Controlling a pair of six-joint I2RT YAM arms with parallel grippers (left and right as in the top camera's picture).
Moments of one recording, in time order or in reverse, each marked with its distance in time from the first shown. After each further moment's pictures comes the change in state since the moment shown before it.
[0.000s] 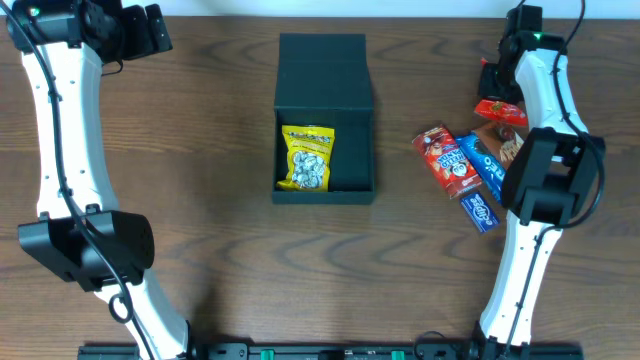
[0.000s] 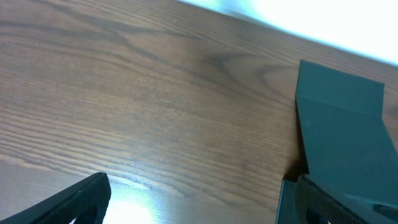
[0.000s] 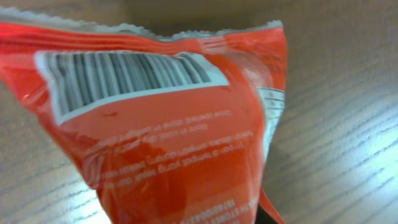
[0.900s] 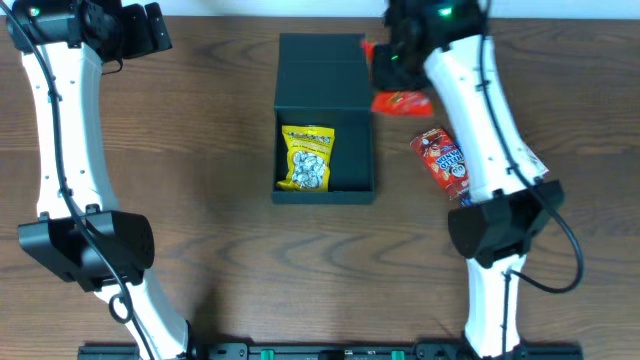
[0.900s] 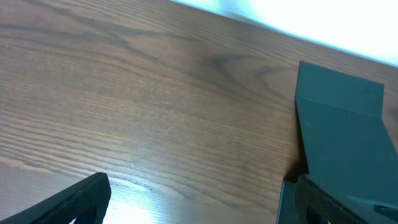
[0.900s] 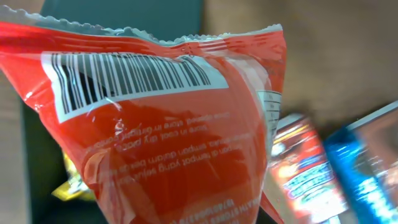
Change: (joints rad) left arm 0.000 0.000 0.000 0.003 0.000 0.005; right arm 0.506 -0.303 0.200 -0.480 -0.143 0.218
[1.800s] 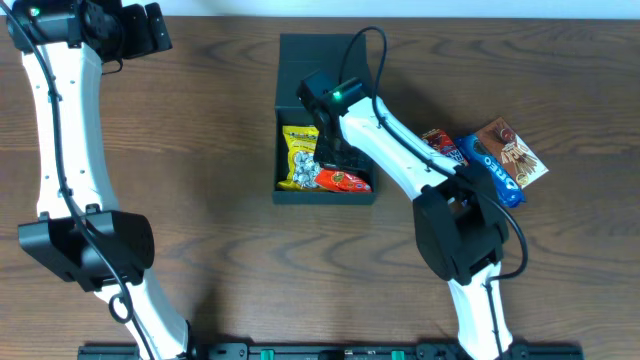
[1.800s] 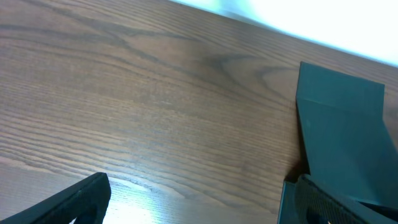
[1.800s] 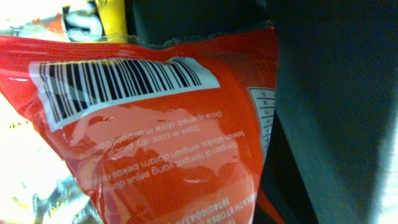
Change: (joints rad) left arm 0.000 0.000 0.000 0.001 0.000 0.000; right arm 0.233 0.000 -0.608 0.322 0.058 0.510
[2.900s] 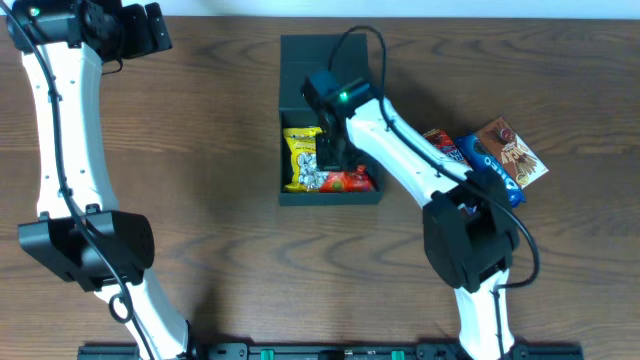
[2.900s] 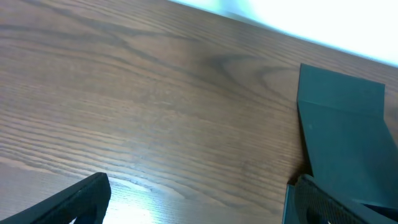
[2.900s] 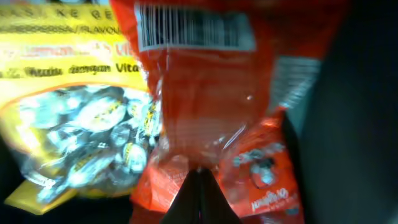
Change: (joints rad) left arm 0.000 0.000 0.000 0.000 0.000 0.000; right arm -0.003 -0.056 -0.086 0.069 -0.066 -0.282
